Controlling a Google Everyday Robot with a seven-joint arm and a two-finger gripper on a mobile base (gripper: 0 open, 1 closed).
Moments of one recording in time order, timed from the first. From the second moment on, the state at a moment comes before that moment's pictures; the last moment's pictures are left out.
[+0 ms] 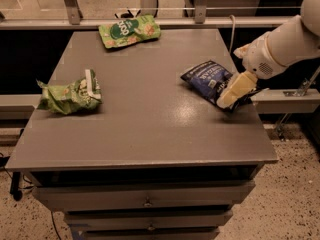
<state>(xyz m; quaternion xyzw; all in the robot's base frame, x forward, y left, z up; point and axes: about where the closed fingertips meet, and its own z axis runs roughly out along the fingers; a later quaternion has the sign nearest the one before) 0.594 -0.198 0.873 -0.54 0.78 0.07 0.31</state>
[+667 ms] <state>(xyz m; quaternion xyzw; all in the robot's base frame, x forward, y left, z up) 0.617 -0.193 0.839 -0.51 0.79 0.10 0.31</state>
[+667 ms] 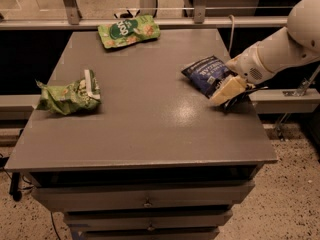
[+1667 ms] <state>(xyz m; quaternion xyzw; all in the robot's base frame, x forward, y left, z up) 0.639 -0.185 0.886 -0.52 0.77 0.10 0.35</state>
